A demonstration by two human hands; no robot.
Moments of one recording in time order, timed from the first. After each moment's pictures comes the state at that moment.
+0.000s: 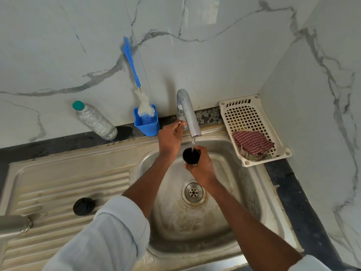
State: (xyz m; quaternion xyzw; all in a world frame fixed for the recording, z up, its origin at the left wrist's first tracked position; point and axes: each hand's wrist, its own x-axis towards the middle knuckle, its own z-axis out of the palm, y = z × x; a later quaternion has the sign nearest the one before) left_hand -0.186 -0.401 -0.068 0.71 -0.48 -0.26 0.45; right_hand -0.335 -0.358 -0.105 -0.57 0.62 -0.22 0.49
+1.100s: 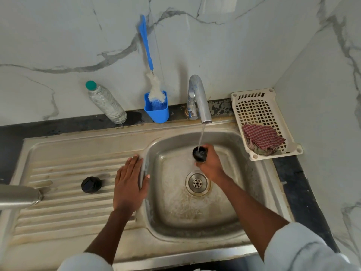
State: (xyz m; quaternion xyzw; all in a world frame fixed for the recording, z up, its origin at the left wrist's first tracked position) left_hand -0.100 -0.168 -0.134 0.82 -0.55 -0.12 0.12; right_hand -0.353 -0.362 -0.160 -0.63 0.57 -0.13 0.51
